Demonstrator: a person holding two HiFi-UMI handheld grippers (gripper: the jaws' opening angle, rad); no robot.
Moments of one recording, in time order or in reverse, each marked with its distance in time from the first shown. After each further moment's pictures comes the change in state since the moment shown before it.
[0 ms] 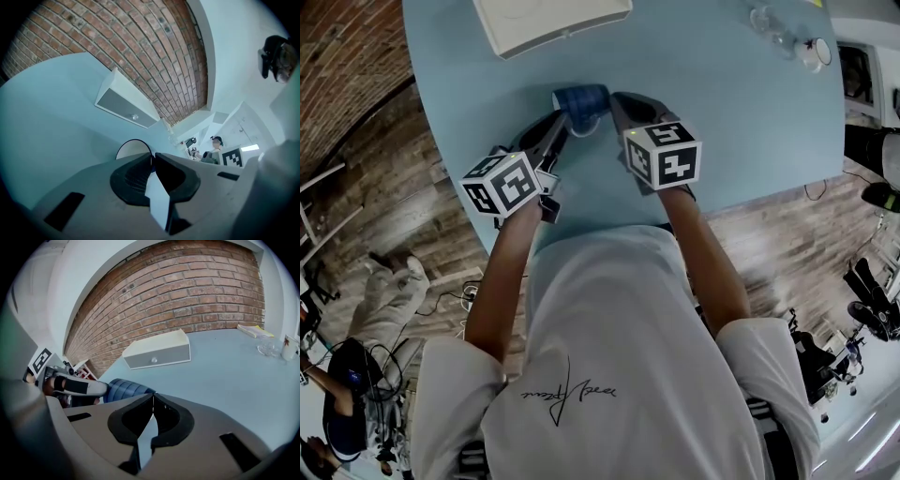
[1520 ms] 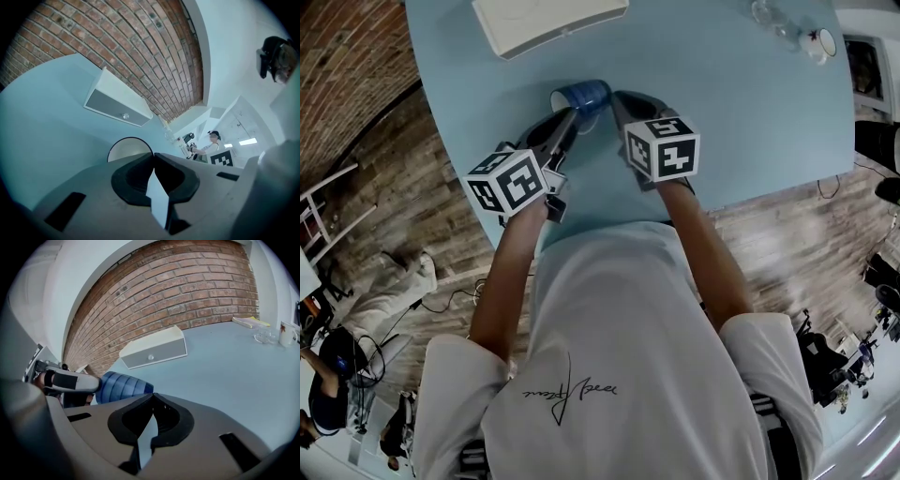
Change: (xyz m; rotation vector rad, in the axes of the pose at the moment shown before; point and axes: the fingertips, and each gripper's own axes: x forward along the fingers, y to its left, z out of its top) left arm 0.003 -0.021 0.002 0.050 0.040 -0.017; right arm 0.007 -0.004 -0.011 0.078 -0.011 0.007
